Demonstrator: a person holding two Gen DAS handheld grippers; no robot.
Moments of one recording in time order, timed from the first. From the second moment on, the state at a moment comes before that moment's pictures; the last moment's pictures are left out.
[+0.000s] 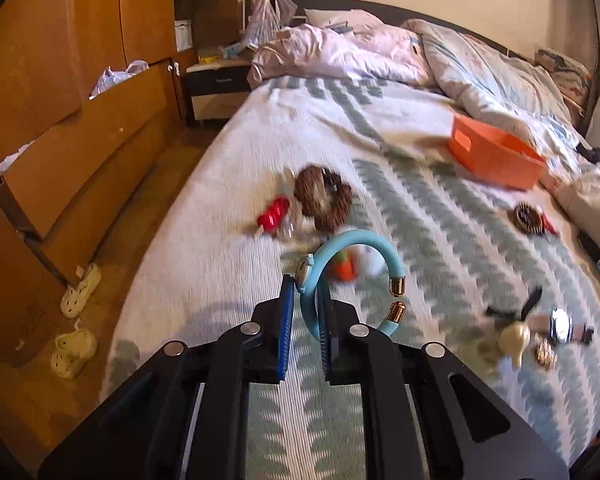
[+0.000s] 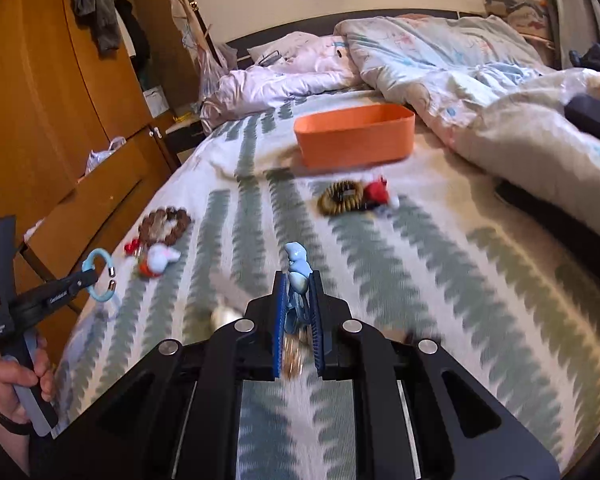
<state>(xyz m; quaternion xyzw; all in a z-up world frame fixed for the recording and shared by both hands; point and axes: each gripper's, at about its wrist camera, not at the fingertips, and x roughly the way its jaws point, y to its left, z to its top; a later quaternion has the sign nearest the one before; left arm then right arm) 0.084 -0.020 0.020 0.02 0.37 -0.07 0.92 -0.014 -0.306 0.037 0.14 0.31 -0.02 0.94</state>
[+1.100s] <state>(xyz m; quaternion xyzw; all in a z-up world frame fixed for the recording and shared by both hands) 0.188 -0.038 0.011 0.07 0.38 -0.04 0.92 0.142 -0.376 -0.004 0.13 0.38 -0.07 0.91</state>
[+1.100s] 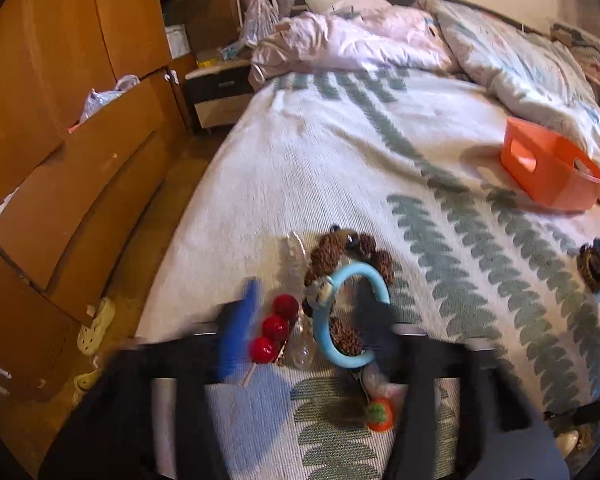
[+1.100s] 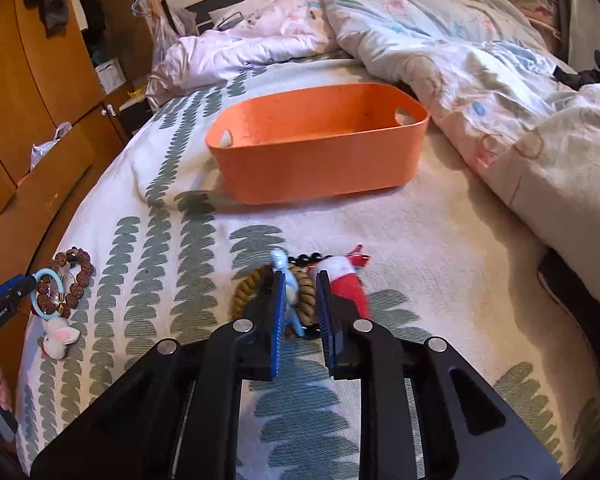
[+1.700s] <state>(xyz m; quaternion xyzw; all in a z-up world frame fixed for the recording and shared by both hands) 0.102 -0.054 0.040 0.08 0.31 -0.06 0.95 0.053 -0.356 0.032 0.09 0.33 -0.06 0.94</state>
